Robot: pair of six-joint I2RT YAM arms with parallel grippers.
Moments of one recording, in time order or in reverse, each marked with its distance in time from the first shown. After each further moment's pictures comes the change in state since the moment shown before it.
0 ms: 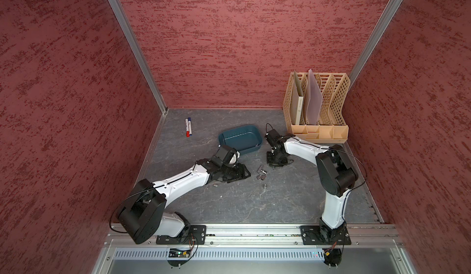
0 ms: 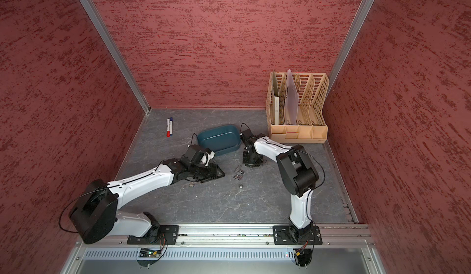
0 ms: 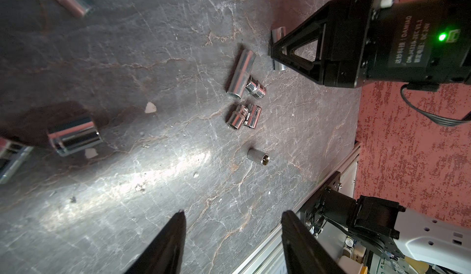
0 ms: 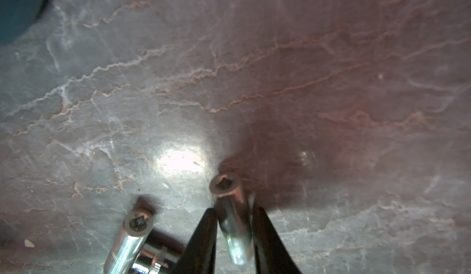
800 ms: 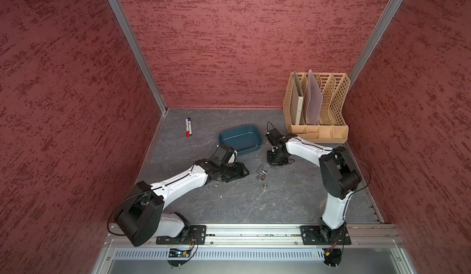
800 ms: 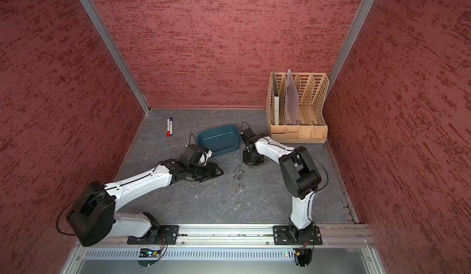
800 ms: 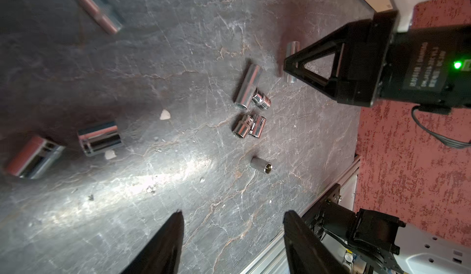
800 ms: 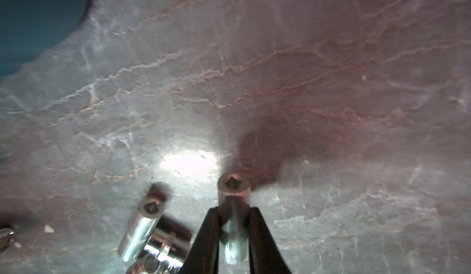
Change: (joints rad) left arm 0.028 -0.032 -0.012 0.003 -0.043 -0.031; right arm 0.000 -0.056 -0.007 0.000 -0.008 -0.004
